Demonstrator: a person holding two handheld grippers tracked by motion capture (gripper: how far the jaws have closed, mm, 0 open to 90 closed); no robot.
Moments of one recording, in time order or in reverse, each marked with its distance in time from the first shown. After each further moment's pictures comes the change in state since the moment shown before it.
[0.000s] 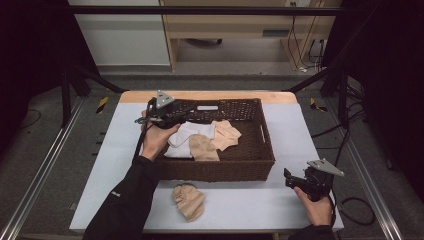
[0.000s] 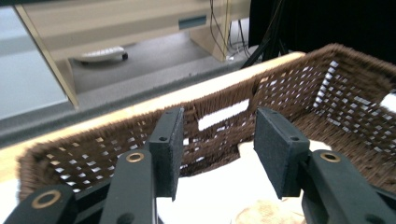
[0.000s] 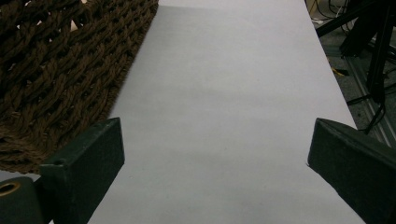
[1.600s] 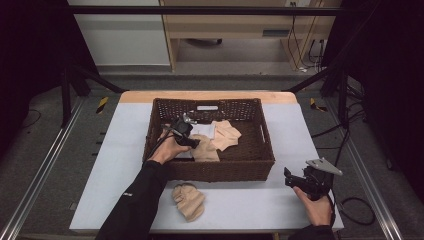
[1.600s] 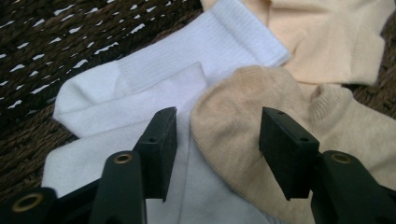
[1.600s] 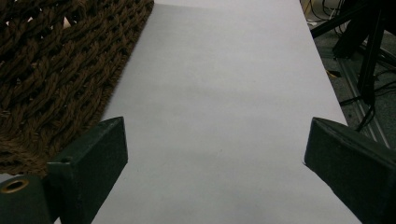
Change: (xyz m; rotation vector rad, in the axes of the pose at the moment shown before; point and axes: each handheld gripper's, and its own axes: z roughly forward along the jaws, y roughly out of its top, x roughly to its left) left arm -0.024 -0.055 0.055 0.451 -0.135 0.153; right arm 0.001 0.002 0.001 0.003 -0.021 -0.025
